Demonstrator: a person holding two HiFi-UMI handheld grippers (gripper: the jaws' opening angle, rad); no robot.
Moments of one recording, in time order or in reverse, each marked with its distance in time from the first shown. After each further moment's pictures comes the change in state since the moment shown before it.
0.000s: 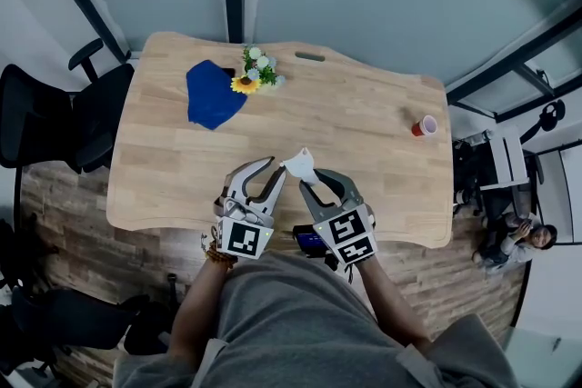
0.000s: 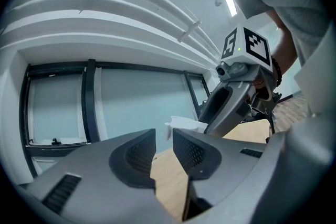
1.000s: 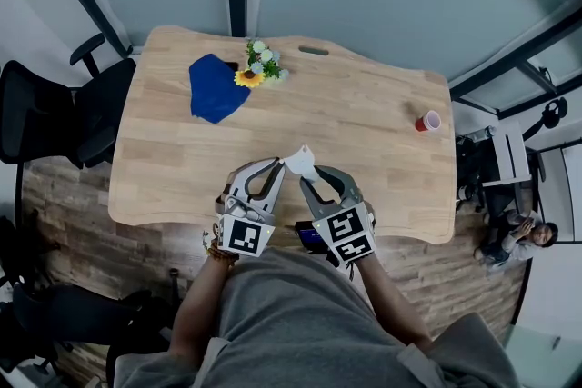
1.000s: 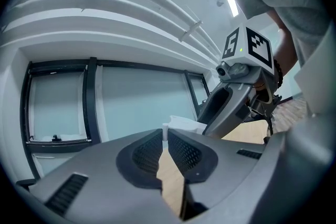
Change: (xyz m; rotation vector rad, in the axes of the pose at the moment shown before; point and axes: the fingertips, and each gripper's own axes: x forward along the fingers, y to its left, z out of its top) left arm -0.008 -0.002 -0.005 -0.009 0.006 0.001; right arm 0.004 0.010 -0.005 -0.022 0.011 -0.012
